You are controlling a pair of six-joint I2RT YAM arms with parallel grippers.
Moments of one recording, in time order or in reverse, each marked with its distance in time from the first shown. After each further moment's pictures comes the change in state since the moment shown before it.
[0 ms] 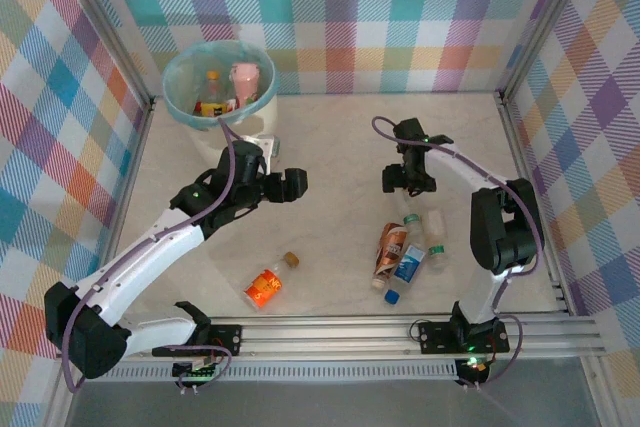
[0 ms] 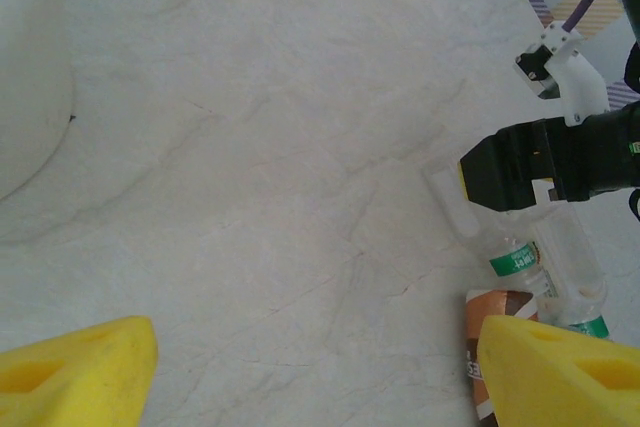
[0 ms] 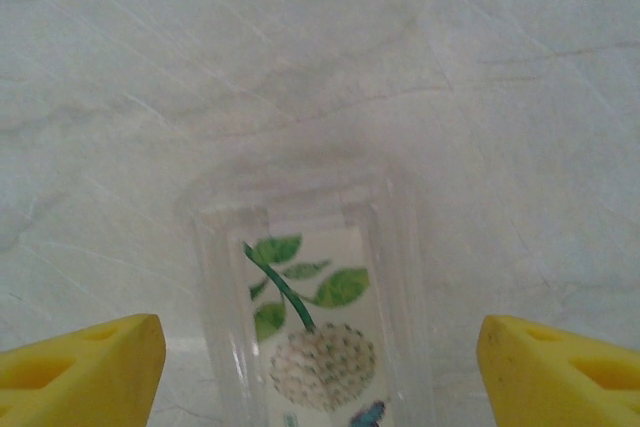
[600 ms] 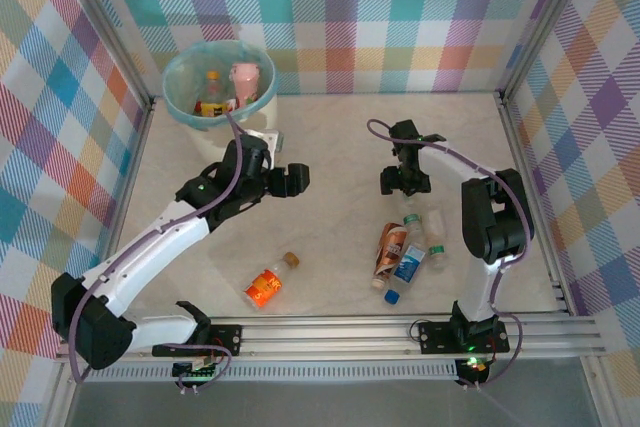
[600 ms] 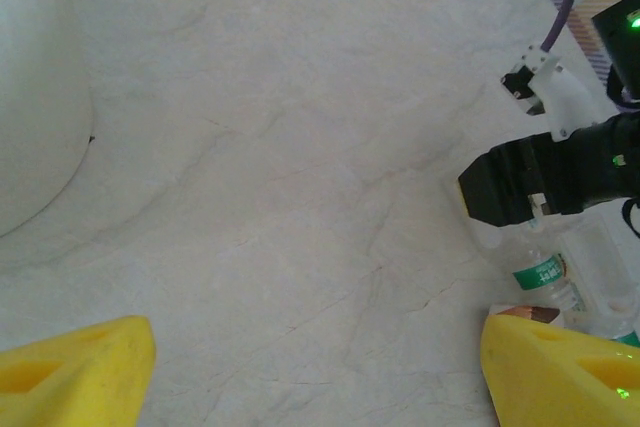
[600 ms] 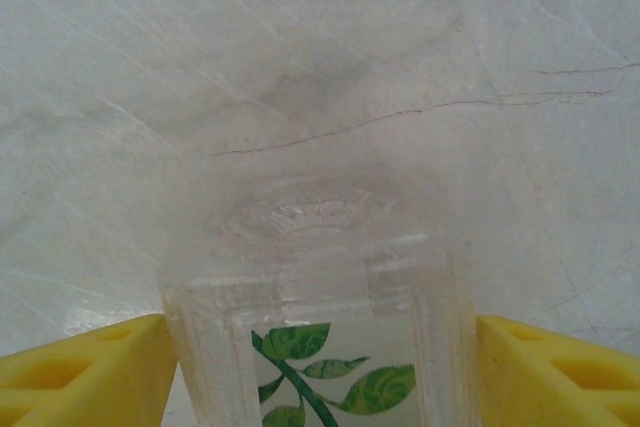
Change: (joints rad) left arm 0.000 0.060 0.051 -0.012 -0.034 0.037; right arm 0.000 0.079 0.025 0.006 -0.011 -0.019
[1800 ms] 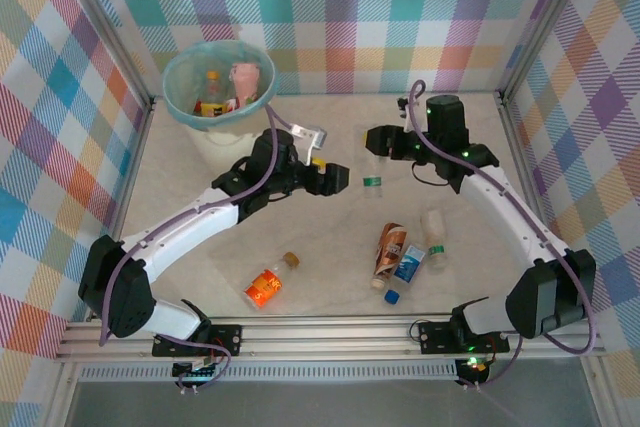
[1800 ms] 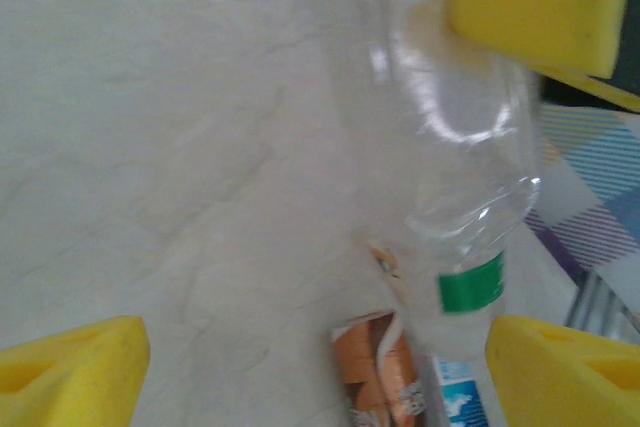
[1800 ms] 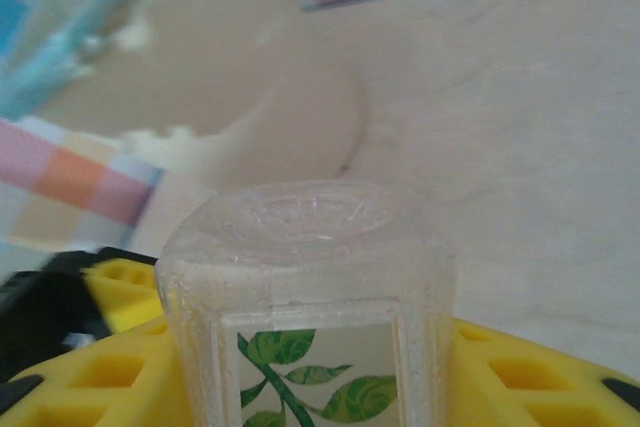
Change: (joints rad) left arm -0.065 0.190 0.009 0.369 0.354 0.042; right arm 0.002 -0.505 -0.104 0.403 -0.611 0.186
